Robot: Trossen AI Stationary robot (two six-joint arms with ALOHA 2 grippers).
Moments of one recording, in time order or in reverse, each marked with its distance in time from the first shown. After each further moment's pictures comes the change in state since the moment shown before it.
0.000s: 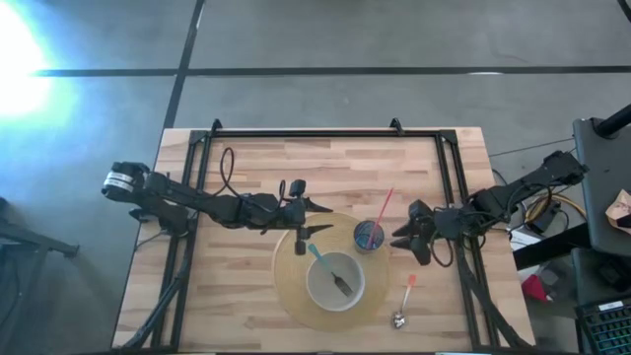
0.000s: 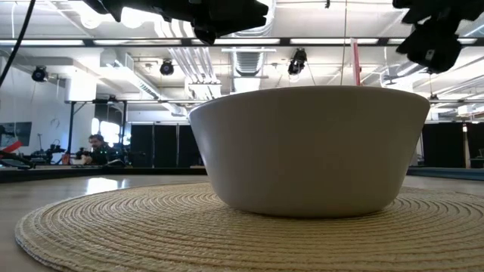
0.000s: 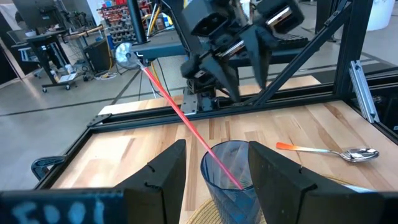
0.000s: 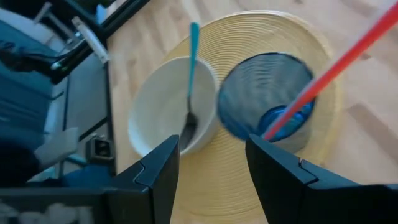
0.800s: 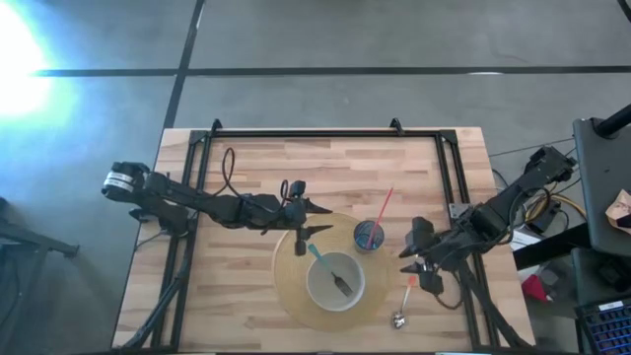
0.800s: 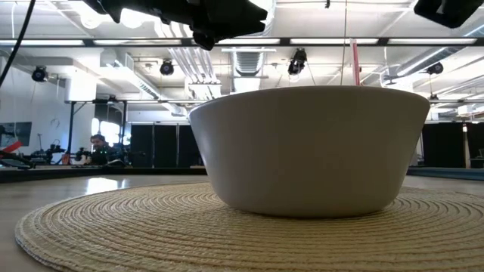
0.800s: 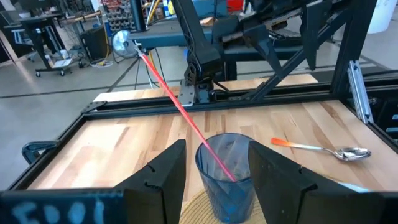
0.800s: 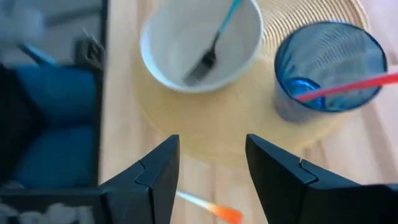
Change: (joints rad) left arm -0.001 0.000 0.000 -0.031 0.000 -0.065; right arm 0.207 0.276 0.327 -0.318 -0.019 -0.161
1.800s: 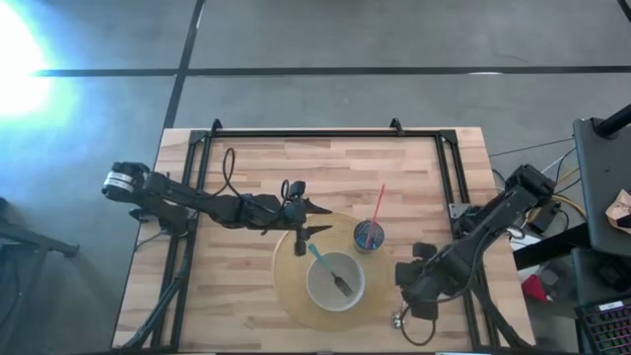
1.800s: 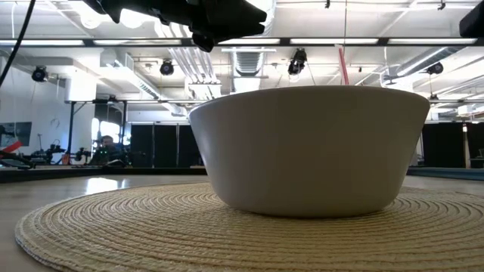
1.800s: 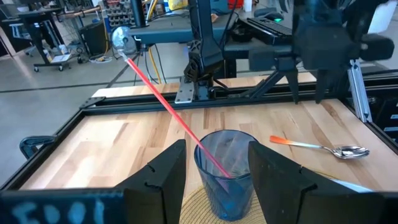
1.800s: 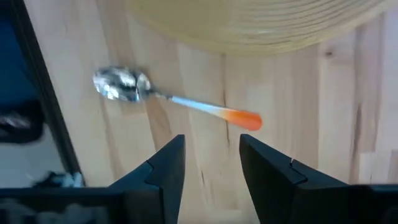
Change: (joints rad) left arm 0.001 0.000 0.000 -0.012 0.000 -0.018; right arm 0.086 0.418 0.192 -0.296 -0.238 0.163
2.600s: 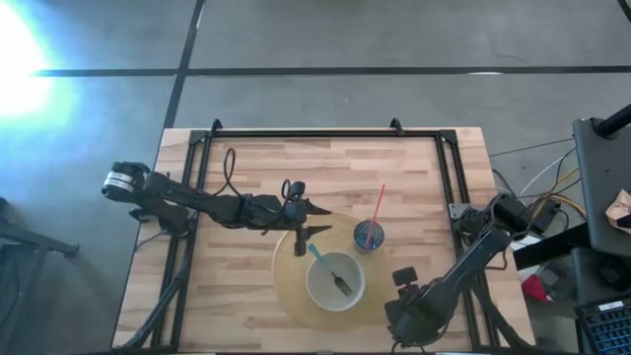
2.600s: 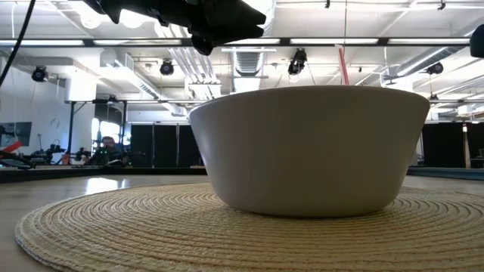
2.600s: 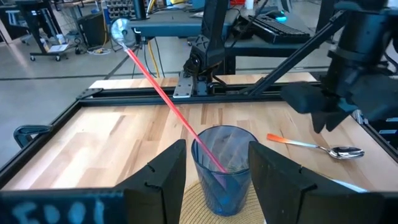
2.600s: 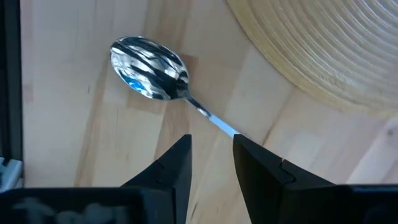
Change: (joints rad) left arm -0.001 0.000 0.000 -0.018 0.000 -0.046; right arm 0.085 0.330 0.136 0.030 0.009 -0.345
